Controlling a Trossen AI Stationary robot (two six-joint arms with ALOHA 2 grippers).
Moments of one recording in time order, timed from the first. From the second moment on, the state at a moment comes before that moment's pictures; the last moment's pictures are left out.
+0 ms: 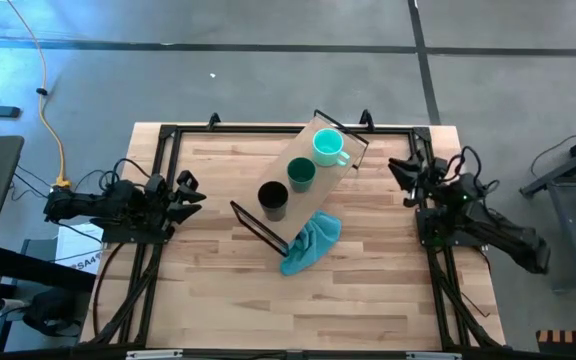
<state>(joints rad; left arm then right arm) 0.02 0.01 0.02 0.39 -0.01 -0.31 -0.52 0.00 0.05 0.33 -0.12 0.34</state>
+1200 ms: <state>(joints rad) 0.02 0.01 0.02 0.40 -0.02 -0.31 0.08 0.01 0.01 0.20 0.06 0.16</state>
